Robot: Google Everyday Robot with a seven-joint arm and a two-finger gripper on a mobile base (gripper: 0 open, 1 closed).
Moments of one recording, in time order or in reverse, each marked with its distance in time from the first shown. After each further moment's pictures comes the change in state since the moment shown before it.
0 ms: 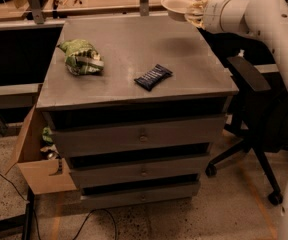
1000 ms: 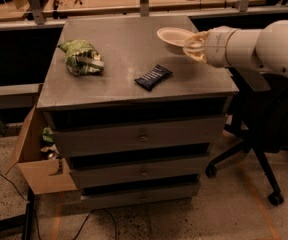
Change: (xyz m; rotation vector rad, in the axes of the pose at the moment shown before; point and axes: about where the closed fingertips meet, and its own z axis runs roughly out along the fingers) arm -0.088 0.078 -0.091 -0.138 -0.009 0.123
